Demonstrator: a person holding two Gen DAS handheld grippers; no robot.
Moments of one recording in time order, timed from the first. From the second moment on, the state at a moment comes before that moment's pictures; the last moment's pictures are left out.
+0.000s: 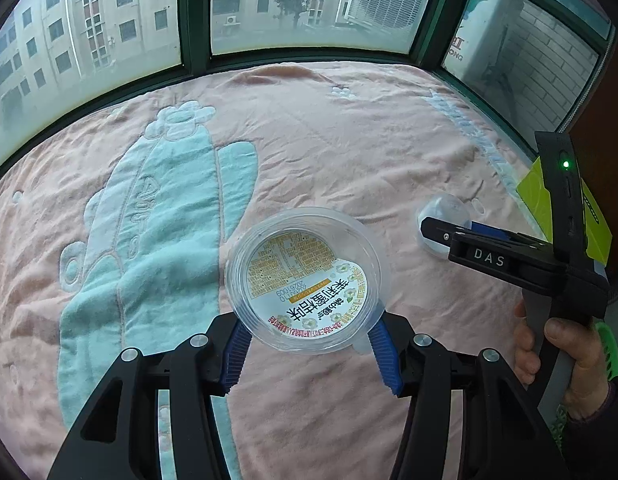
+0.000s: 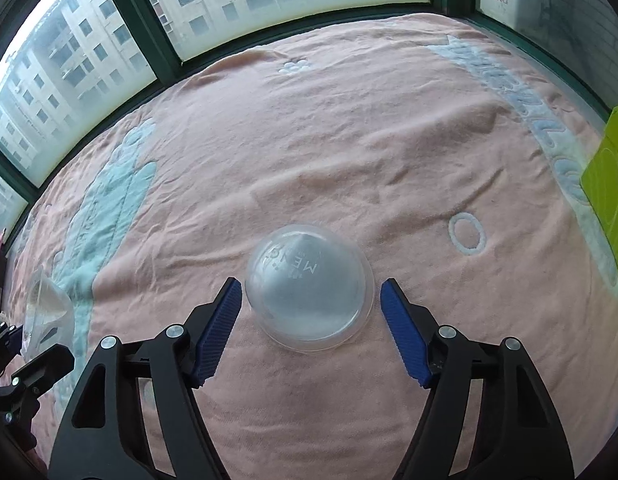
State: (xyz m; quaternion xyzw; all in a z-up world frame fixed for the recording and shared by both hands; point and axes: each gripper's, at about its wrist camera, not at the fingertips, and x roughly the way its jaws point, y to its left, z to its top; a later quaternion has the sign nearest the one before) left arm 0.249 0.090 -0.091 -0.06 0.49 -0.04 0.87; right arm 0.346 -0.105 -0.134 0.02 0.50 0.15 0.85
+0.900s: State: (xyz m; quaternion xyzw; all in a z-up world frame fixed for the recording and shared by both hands) left arm 0.219 0.069 -0.061 -0.06 0.47 -0.06 0.88; right arm 0.276 -0.134 -0.078 0.02 0.47 0.14 0.87
